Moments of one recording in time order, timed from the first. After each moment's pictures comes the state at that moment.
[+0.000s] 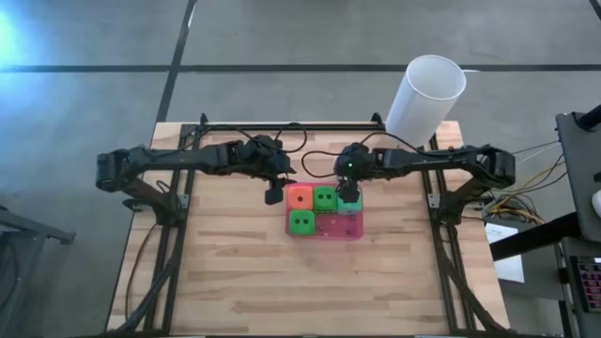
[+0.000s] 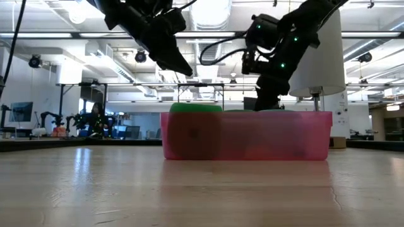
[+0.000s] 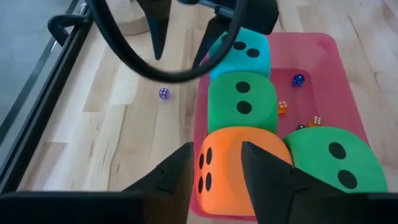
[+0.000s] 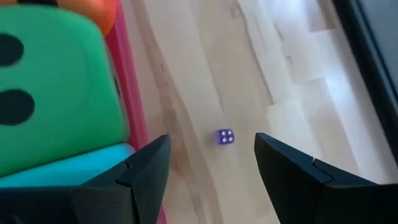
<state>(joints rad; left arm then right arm) 0.24 1.47 1.04 -0.29 0.12 0.20 -0.27 1.53 0.92 -0.39 0.17 -0.06</state>
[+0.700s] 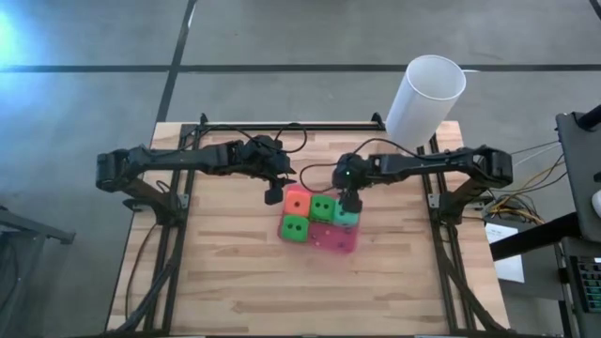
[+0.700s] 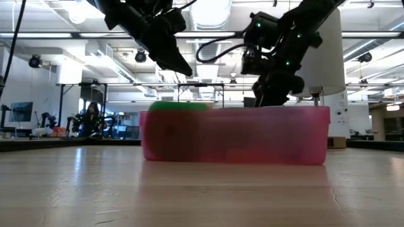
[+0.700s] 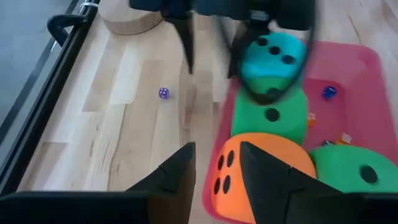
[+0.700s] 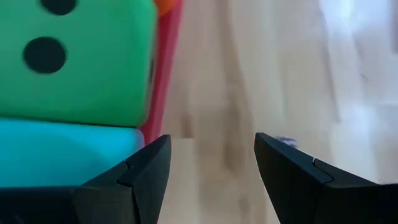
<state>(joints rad) 0.24 1.47 1.04 -0.29 0.12 0.20 -0.21 1.56 0.92 -0.42 0.04 -0.16</state>
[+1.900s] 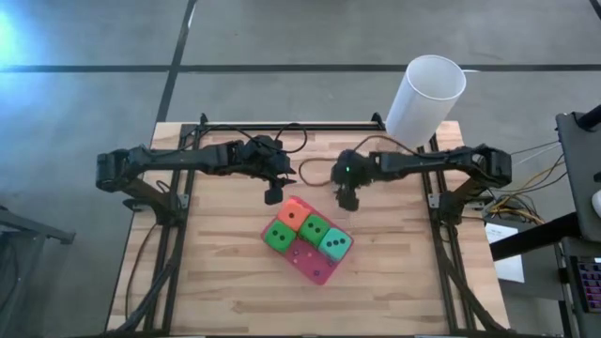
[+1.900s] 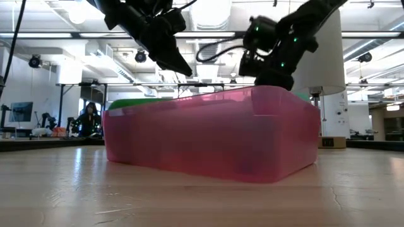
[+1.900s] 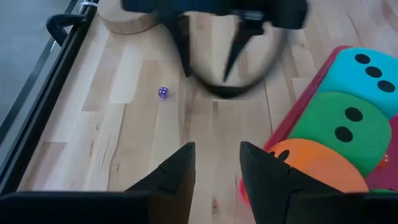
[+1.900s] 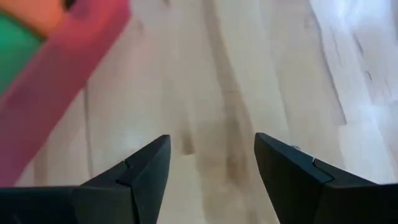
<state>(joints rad) 0.24 1.47 1.04 -0.29 0.12 0.21 -0.24 1.56 0.92 -0.36 0.00 -0.08</state>
